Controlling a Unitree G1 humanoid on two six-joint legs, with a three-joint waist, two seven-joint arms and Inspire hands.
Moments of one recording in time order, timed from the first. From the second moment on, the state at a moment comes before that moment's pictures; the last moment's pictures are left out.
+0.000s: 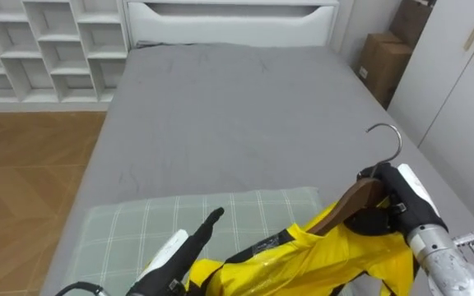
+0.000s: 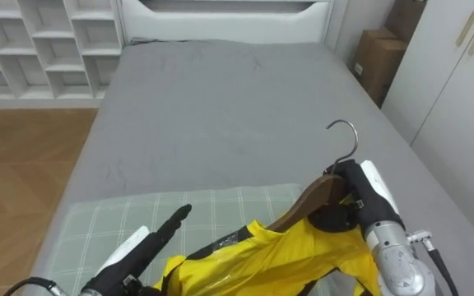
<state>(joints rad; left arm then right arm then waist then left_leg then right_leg) 0.13 0.29 -0.21 0.00 0.30 -0.01 -0.23 -0.19 -0.38 0.01 0.32 -0.21 -0.02 -0.01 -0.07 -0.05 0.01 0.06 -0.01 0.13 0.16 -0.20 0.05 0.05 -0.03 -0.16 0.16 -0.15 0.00</state>
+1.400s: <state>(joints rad) 0.23 0.29 -0.03 -0.03 0.23 -0.01 -0.16 -0.13 -0.38 -0.14 0.17 -0.38 -0.02 -0.18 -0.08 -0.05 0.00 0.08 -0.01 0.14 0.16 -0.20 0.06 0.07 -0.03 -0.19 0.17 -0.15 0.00</state>
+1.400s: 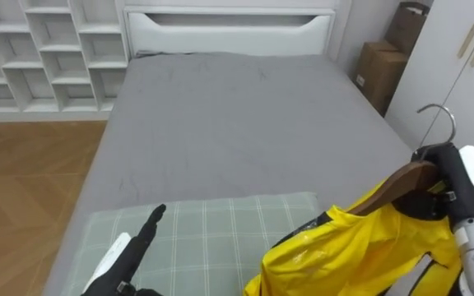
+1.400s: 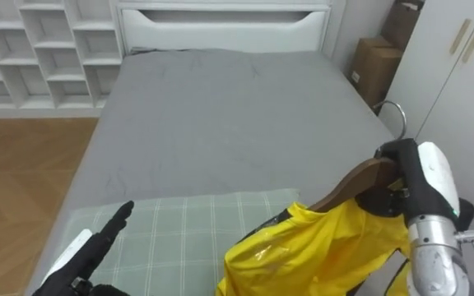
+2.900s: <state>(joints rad) 0.24 0.26 -0.16 -0.02 0.09 -0.01 -0.02 -0.05 -0.37 -0.01 0.04 -0.48 -0.02 -0.15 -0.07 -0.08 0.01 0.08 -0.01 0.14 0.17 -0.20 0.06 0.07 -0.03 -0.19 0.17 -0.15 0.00</state>
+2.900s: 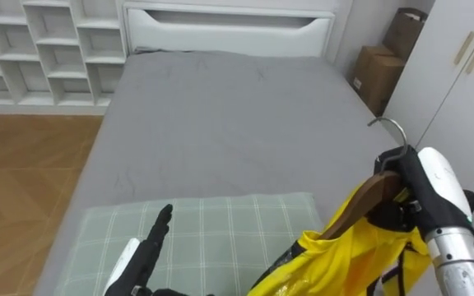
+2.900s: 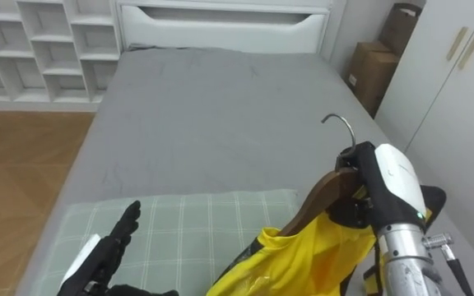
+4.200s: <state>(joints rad) 0.08 0.18 -0.10 0.12 -0.01 -0.01 0.03 -0.04 -0.26 0.09 0.04 -0.56 -0.02 -0.12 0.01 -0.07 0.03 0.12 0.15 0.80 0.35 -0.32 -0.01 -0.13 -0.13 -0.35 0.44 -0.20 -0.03</state>
